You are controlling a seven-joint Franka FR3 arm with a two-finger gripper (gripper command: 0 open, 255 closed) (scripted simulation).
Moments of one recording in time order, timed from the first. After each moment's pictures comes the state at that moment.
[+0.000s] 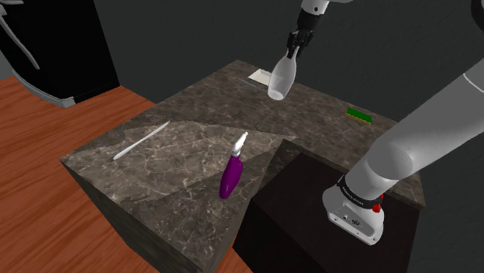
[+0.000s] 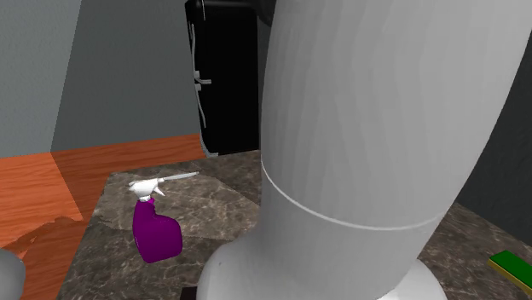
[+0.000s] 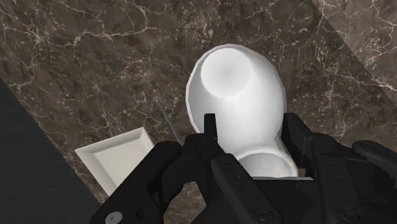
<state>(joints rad) -0.16 -0.16 -0.21 -2.04 -0.01 1.95 -0.27</state>
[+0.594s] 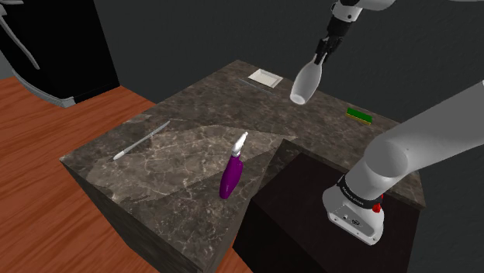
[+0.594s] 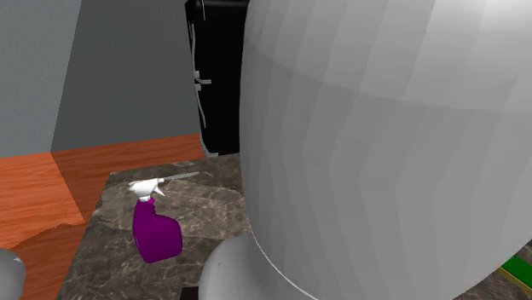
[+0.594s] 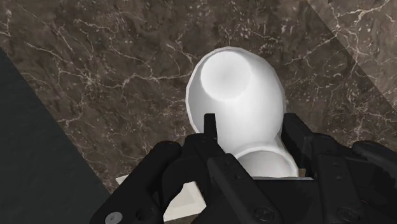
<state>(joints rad) -0.25 -0.32 -0.32 -2.19 -0.07 1.95 -0.44</state>
